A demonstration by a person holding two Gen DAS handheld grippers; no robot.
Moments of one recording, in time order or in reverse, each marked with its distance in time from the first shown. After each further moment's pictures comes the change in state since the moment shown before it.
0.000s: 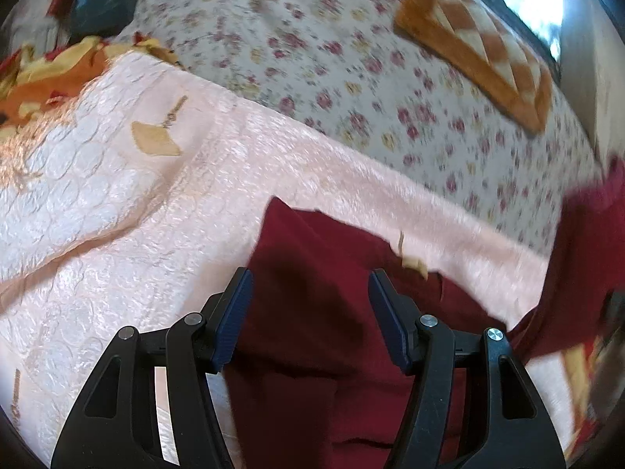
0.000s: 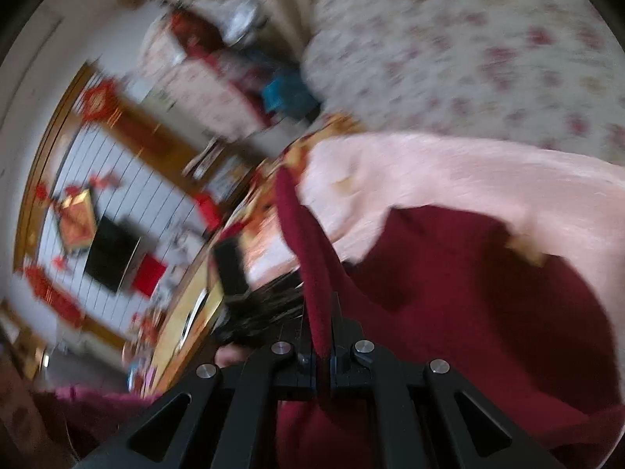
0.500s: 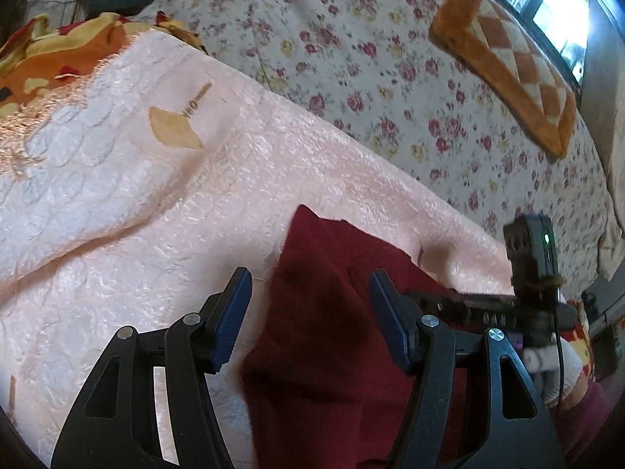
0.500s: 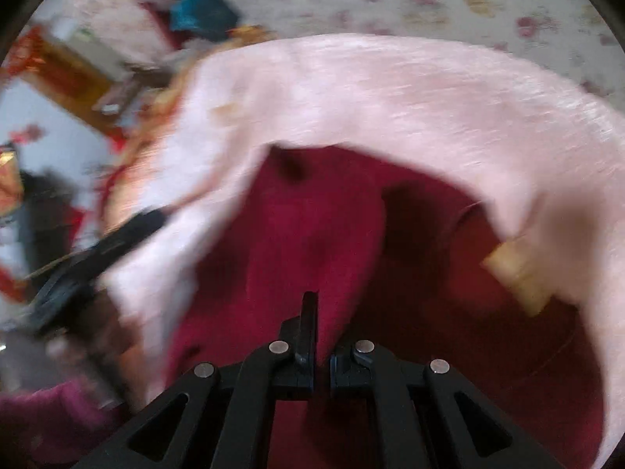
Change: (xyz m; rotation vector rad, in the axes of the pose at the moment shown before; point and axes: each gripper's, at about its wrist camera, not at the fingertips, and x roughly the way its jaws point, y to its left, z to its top) left arm 0.023 0.016 0.008 -0.046 0.036 0.024; right arm 0.132 -0.145 0.041 0.055 0.206 -0.392
